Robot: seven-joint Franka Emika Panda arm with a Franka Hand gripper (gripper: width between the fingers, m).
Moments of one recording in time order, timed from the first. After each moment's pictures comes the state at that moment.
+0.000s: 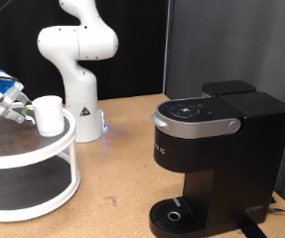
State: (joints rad) arm -0.18 -0.26 -0.80 -2.62 0.54 1.83 -1.78
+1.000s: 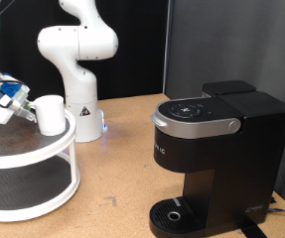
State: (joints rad) arm -0.17 -0.26 -0.80 -2.65 0.55 1.83 -1.80
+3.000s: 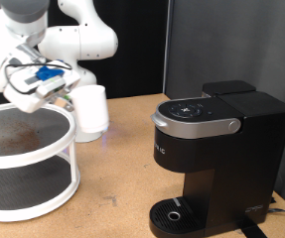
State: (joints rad) arm -0.09 -0.45 -0.47 -2.75 1.06 2.21 -1.42
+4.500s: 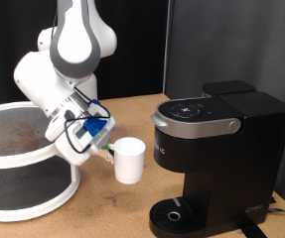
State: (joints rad) arm 0.08 -0.10 -0.29 -2.72 1.47 2.43 -1.70
